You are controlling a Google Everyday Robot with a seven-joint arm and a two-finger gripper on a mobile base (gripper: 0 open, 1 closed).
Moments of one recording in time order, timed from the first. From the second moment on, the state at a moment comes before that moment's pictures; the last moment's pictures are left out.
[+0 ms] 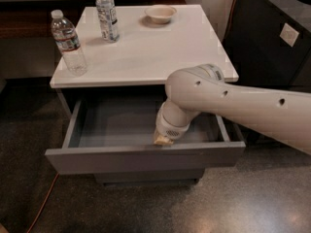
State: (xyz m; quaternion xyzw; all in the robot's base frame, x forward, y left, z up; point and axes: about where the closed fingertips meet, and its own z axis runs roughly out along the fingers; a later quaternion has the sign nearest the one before) arm 0.523 -0.027 0.697 -0.67 0.72 0.06 0.16
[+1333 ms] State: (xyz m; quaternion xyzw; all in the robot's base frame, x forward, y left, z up) arm 0.511 -0.030 0.763 -0.65 0.73 0.08 0.16
